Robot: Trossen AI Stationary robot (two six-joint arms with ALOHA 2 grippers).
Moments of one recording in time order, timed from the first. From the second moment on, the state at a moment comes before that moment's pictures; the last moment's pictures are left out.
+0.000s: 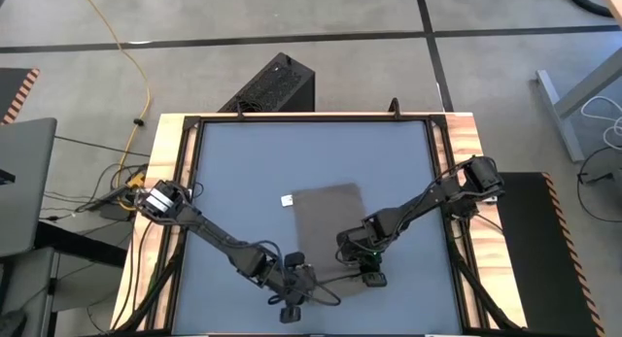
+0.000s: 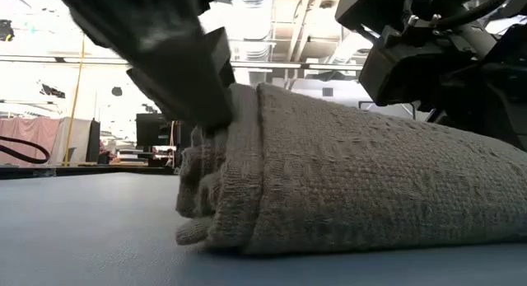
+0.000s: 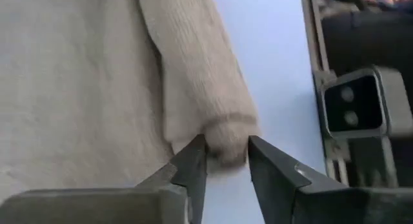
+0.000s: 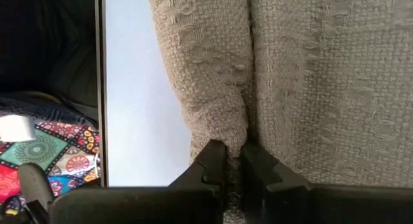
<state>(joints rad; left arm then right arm) -0.54 1.98 1.30 -0.15 -0.07 -0.56 0.34 1.79 0.96 -0.35 -0.51 0.35</state>
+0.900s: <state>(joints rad) -0.54 1.87 1.30 -0.09 -0.32 -0.43 0.31 1.79 0.96 -0.33 -0.51 0.40</state>
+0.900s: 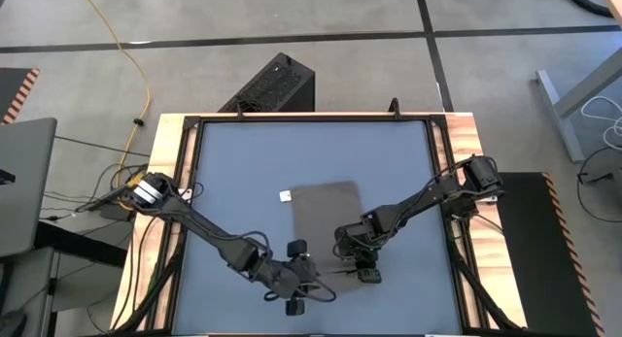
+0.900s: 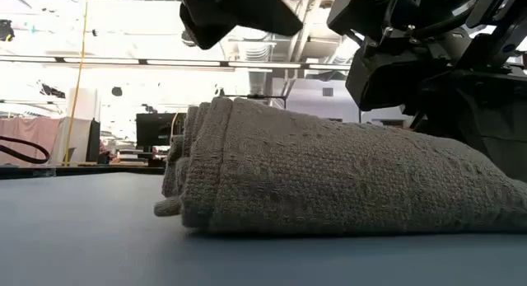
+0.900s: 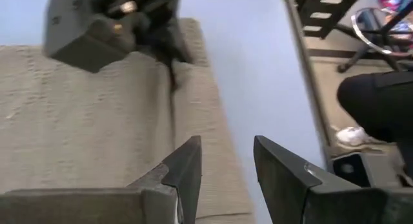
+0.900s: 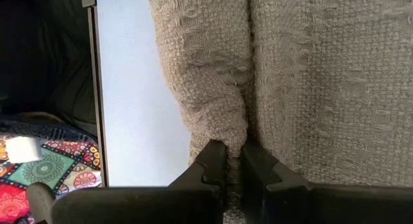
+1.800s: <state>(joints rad) -0.50 2.02 1.30 -0.02 -0.30 -0.45 0.30 1.79 0.96 -0.32 -0.53 0.48</state>
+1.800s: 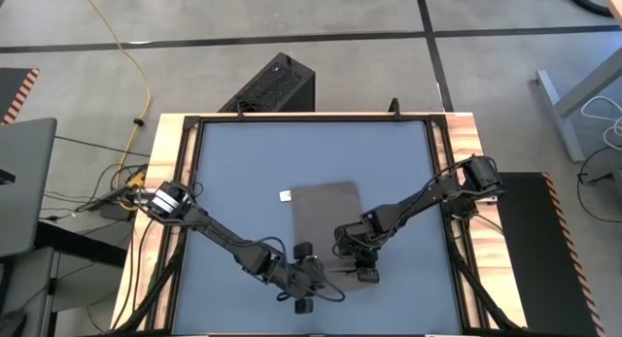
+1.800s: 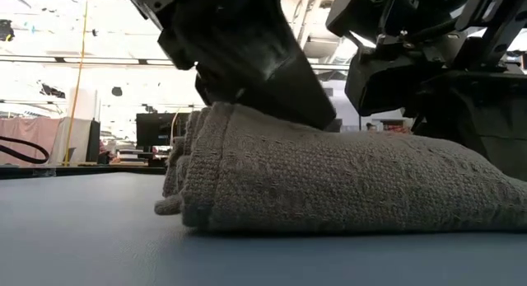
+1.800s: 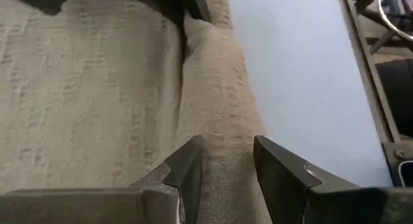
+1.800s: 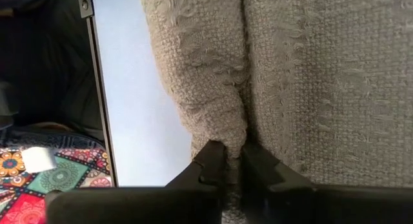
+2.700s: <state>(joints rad) -0.51 2.07 1.22 0.02 -0.30 -0.54 0.26 1.67 1.02 -0.52 -0.54 0.40</state>
